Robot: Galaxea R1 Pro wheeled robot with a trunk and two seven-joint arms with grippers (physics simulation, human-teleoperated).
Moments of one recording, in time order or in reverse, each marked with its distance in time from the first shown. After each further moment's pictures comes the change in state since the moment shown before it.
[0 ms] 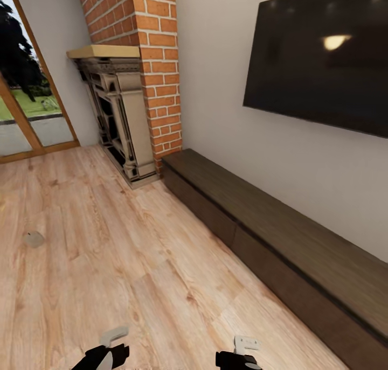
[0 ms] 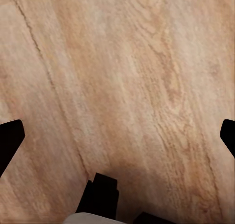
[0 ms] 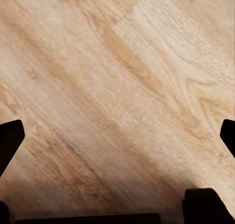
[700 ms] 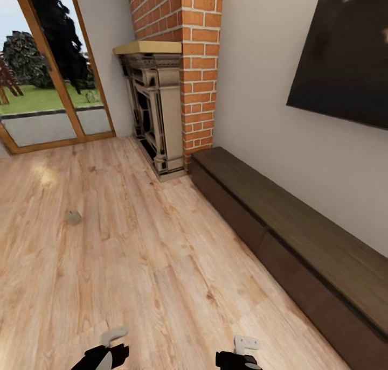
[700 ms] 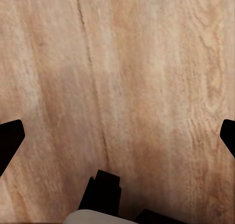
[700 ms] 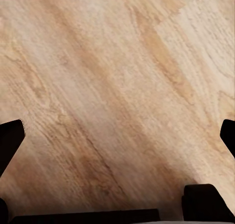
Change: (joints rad) left arm 0.000 0.002 0.000 0.000 0.000 0.000 0.000; right arm 0.000 0.000 0.001 0.000 0.000 0.000 -0.002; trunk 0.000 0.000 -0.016
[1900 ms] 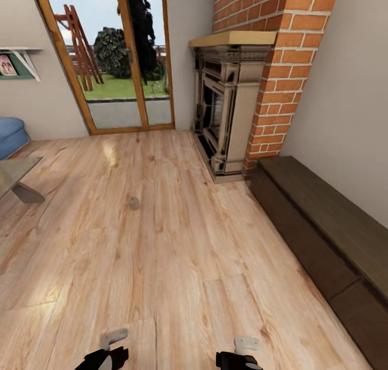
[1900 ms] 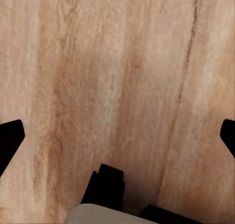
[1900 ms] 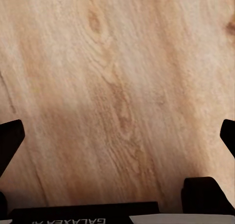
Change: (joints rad) left arm 0.000 -0.002 0.002 0.032 0.000 -0.040 0.000; right arm 0.000 -0.004 0.003 0.000 -0.003 0.002 0.006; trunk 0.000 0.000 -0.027
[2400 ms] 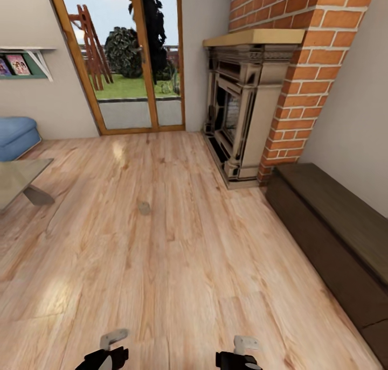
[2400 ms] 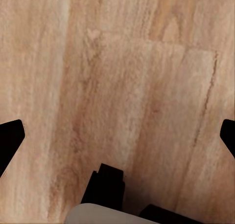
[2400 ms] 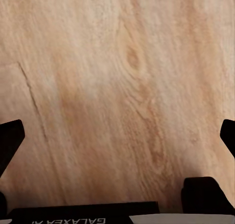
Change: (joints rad) left arm 0.000 -0.001 0.000 0.000 -0.001 -0.001 0.000; right arm 0.000 0.001 0.002 0.000 0.002 -0.001 -0.002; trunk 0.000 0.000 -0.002
